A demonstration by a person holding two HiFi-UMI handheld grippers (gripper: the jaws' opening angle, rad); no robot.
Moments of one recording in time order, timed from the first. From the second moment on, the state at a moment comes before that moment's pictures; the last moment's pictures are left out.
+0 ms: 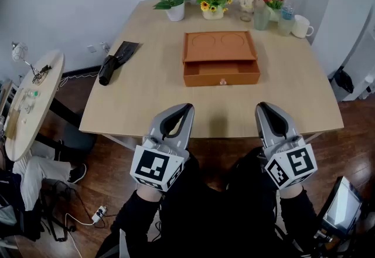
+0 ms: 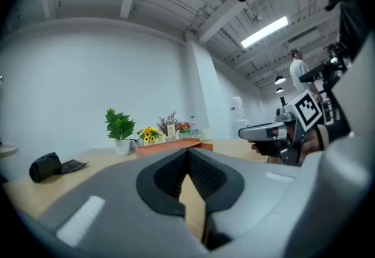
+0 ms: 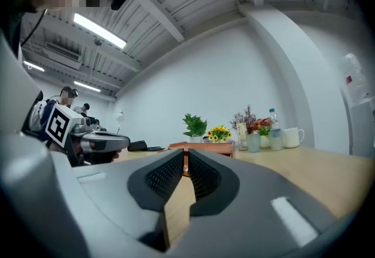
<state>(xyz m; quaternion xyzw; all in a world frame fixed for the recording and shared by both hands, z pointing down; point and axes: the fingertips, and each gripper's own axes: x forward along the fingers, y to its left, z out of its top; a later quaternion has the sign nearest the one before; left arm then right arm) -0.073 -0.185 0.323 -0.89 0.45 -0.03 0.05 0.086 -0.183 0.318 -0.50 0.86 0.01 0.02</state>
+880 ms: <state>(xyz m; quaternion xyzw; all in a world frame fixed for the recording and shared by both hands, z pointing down) -0.091 -0.324 0.403 -0.90 0.34 -0.28 -0.07 0.114 -0.321 0.371 -0.36 0.90 -0.03 -0.25</state>
